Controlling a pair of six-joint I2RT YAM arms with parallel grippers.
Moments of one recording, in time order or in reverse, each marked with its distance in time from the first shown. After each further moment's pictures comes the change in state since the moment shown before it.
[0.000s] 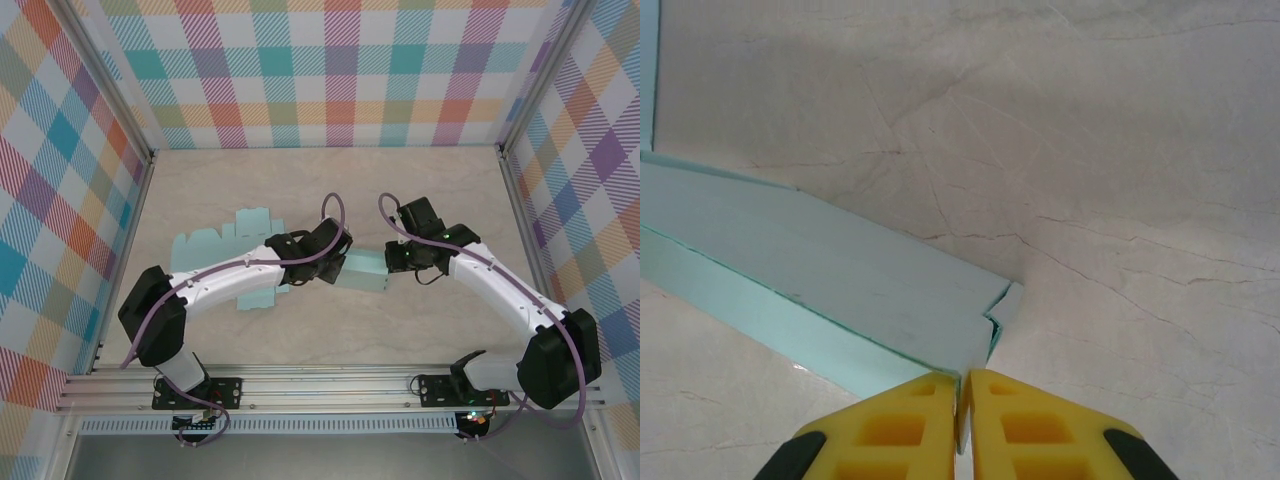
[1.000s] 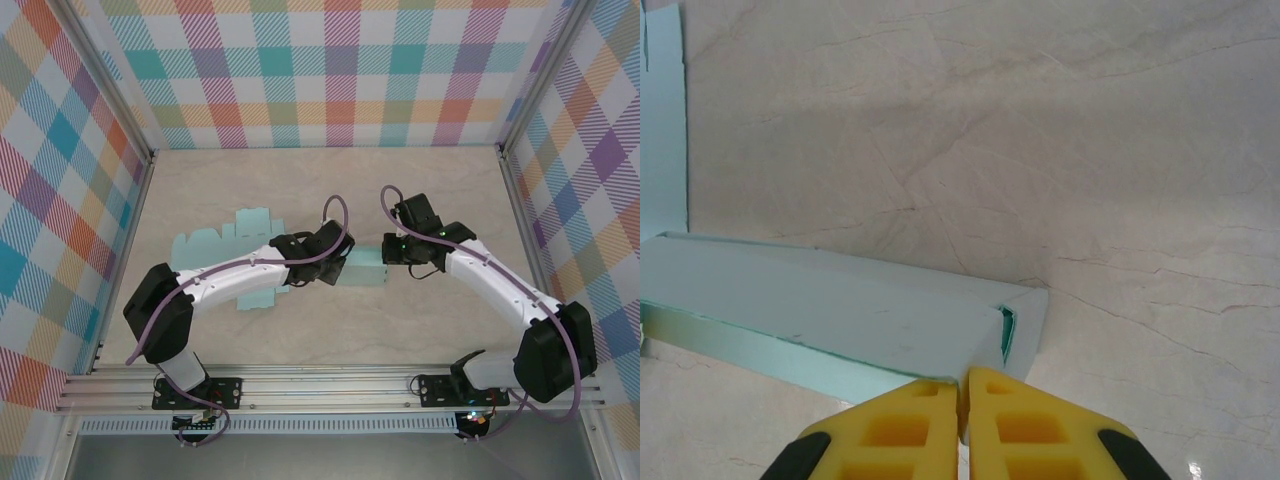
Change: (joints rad) left arm -0.004 0.030 0.000 -0.002 -0.014 -0.005; right arm 0.000 0.038 0.008 0.086 0.002 0.129
